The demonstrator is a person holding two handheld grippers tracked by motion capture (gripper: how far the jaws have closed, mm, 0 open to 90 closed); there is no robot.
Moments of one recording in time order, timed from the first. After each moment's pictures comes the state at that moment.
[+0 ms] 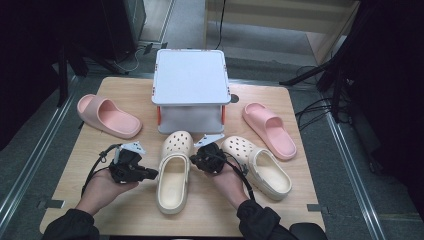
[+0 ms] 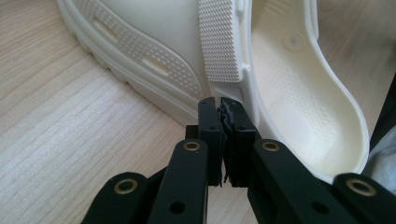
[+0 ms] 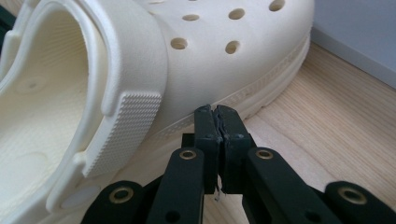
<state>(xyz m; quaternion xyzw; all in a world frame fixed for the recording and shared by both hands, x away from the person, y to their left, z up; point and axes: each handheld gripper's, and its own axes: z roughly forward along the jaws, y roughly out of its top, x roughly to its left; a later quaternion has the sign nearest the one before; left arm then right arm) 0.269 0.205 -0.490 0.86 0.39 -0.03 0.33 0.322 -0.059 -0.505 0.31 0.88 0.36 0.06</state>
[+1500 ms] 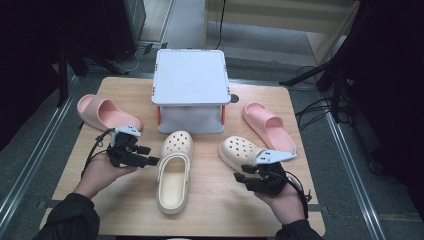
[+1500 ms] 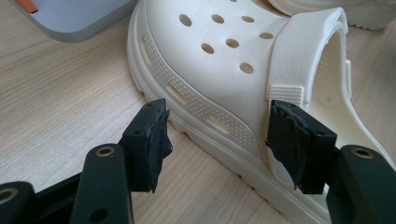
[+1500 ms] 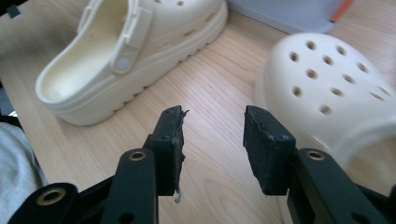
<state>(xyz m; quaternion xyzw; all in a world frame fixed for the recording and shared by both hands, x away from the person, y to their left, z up) 0.309 0.222 -0.478 0.84 0.41 -0.01 0.36 0.254 -0.202 -0.448 0.35 0.85 0.40 0.07</state>
